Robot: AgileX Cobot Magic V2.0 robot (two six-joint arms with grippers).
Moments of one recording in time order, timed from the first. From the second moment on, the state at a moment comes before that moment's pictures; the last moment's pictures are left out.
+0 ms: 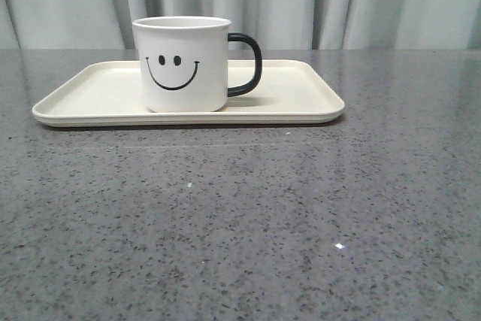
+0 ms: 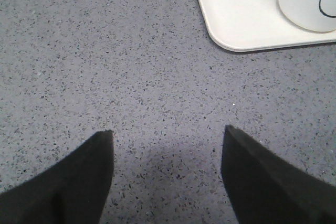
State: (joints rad) left arm -0.09 0.55 -0.68 -0.11 0.90 -0.03; right arm 0.07 0.59 -0.74 0.22 0.83 -0.25
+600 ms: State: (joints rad) left arm -0.09 0.55 -0.68 -0.12 0.90 -0.03; right arm 0.07 0.42 -0.64 0.09 0.88 -0.11
